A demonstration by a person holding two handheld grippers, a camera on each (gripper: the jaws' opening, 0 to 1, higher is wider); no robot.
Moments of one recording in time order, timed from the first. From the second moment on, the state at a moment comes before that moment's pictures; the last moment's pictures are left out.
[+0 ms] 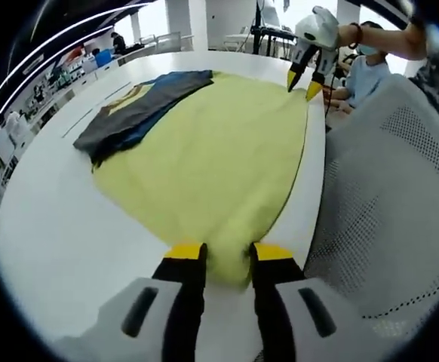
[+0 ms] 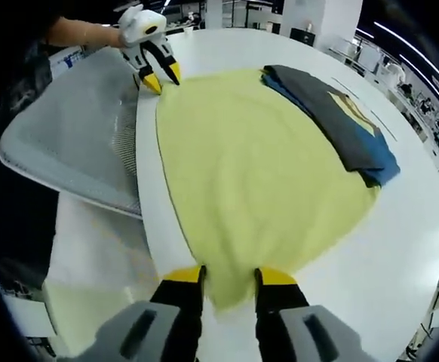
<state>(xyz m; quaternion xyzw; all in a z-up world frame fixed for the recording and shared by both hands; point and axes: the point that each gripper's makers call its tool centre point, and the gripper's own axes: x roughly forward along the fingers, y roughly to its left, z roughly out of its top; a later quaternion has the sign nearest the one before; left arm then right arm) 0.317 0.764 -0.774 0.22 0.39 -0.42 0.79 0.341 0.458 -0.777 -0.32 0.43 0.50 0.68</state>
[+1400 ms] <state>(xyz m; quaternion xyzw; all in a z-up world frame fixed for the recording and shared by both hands) 0.268 0.773 -0.763 0.18 0.45 -0.41 0.77 0.287 0.454 -0.761 -0.27 0.46 0.53 0.66</state>
